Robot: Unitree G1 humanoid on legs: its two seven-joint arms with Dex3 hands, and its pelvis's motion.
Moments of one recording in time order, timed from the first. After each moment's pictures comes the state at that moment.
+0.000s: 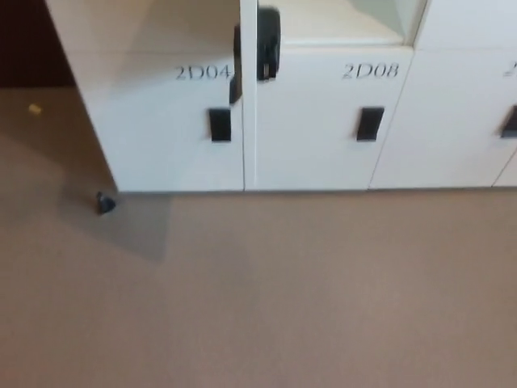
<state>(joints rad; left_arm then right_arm) 0.14 0.44 0.31 1.18 -0.13 -0.25 -0.23 0.31 -0.36 -0.21 0.93 0.04 -0.27 0.15</state>
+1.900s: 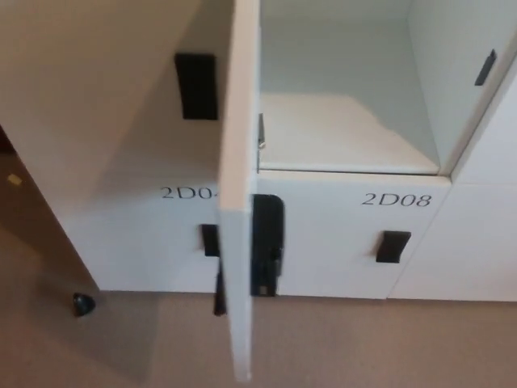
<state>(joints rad) 0.13 0.46 0.25 1.19 -0.10 -0.28 -0.21 0.32 -0.36 -0.13 0.84 0.01 -0.21 0.12</state>
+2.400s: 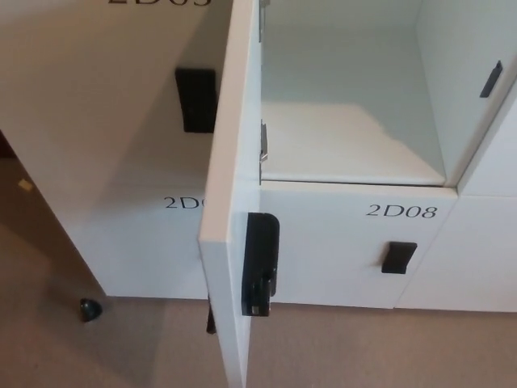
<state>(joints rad) 0.03 0.46 0.22 1.24 -0.08 -0.28 -0.17 0.30 -0.36 -0.13 0.86 0.01 -0.21 0.12</state>
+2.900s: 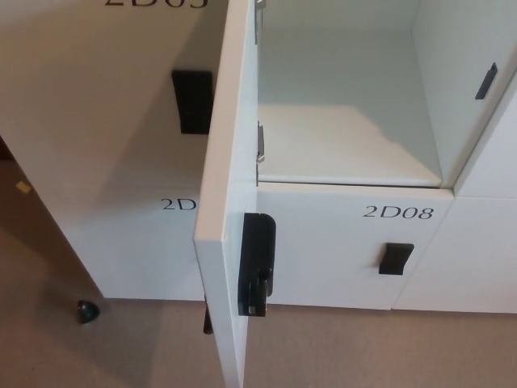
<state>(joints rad) 0.01 0.46 0.22 1.25 -0.08 -0.28 -0.15 0.25 -0.36 -0.12 0.88 0.00 -0.21 0.12</state>
